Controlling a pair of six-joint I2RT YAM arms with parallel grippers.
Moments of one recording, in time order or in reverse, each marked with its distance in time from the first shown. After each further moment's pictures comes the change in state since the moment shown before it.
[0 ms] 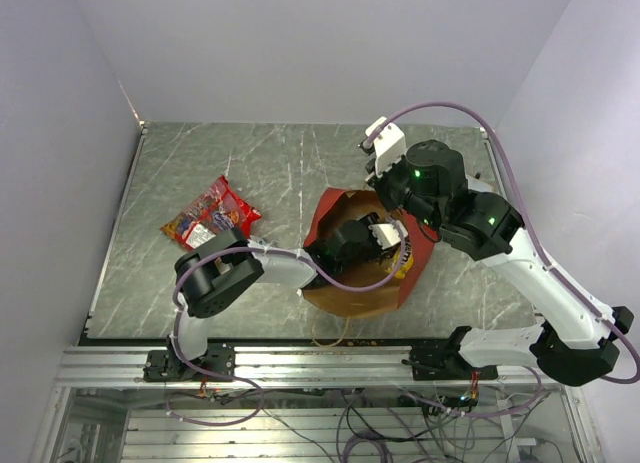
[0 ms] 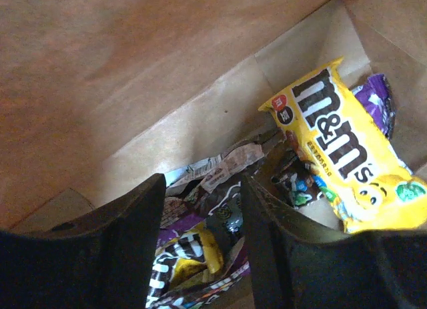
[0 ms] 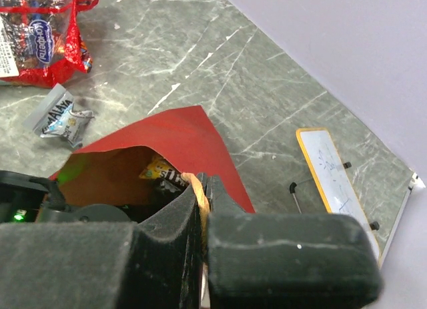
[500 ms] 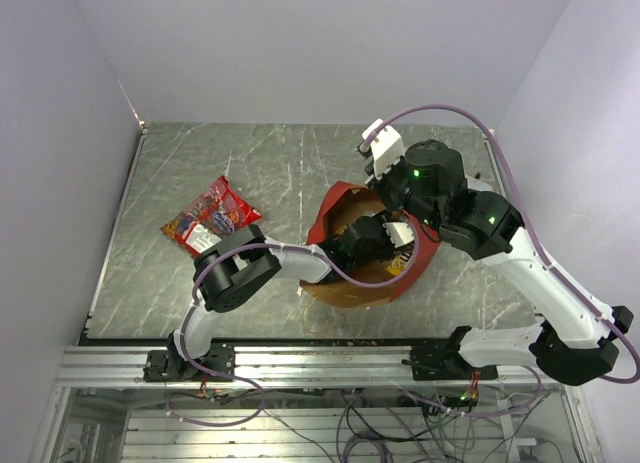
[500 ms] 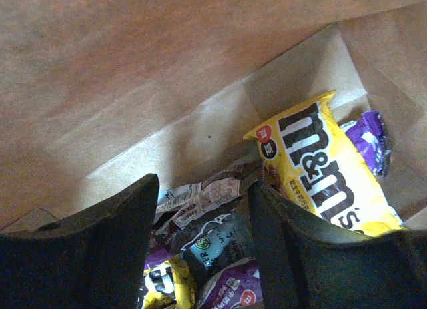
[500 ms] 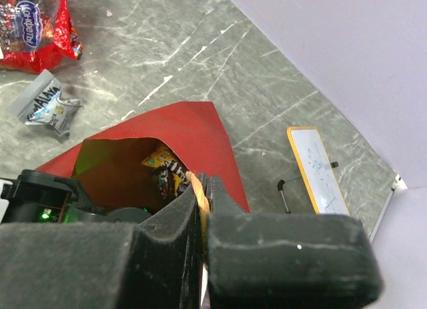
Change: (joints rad) left arm 0.002 0.135 0.149 -0.005 0.069 0.017; right arm 0.000 0.013 0.018 -0.025 0.000 -0.056
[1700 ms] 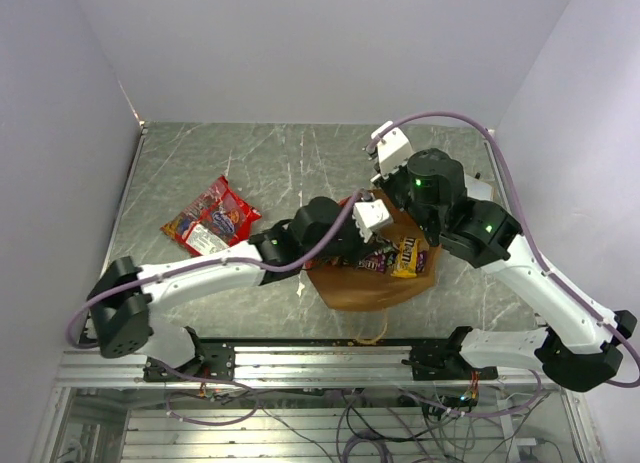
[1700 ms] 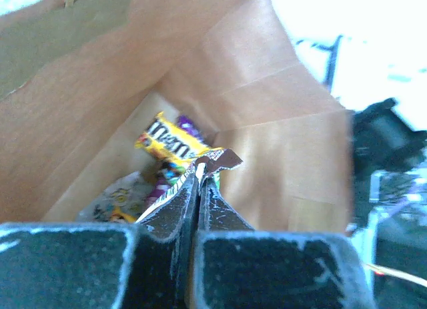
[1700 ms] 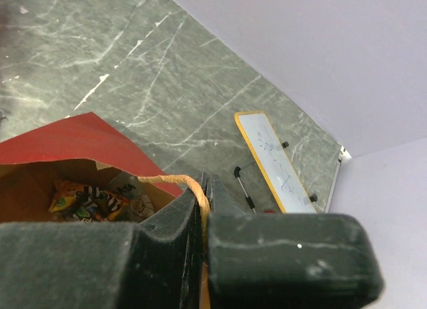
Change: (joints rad) left arm -0.005 -0.569 -0.085 -0.517 0.301 -0.315; right arm 0.002 -0.051 -0.106 0.108 0.200 -0.056
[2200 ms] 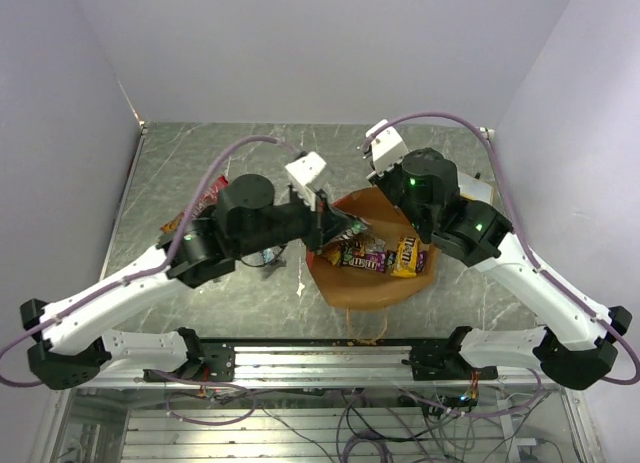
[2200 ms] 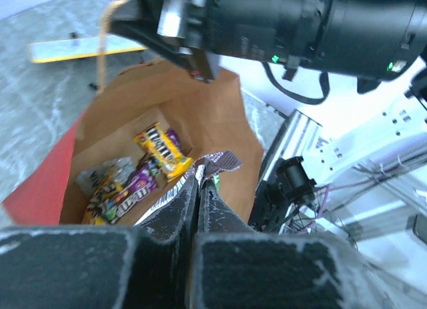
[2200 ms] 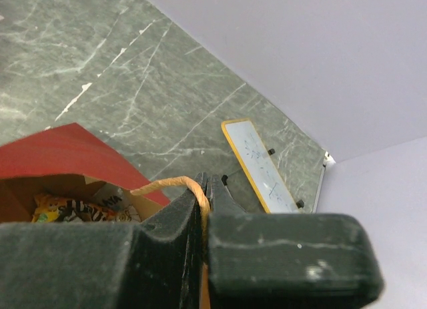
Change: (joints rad) left arm 0.000 -0.319 0.238 -0.425 -0.074 -0.322; right arm 0.000 0.020 -0.016 0.073 0.049 -0.053
